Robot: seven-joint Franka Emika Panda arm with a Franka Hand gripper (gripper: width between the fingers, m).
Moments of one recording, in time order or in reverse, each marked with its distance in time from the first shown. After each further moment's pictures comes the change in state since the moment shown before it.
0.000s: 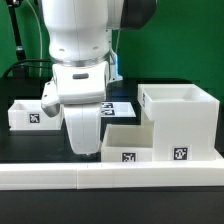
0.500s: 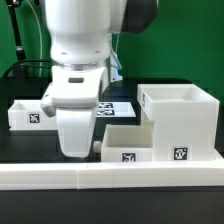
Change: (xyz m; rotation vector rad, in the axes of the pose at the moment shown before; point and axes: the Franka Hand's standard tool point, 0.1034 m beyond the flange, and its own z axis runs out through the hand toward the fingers) arm -0.015 -0.002 0.006 -0.011 -0.029 0.094
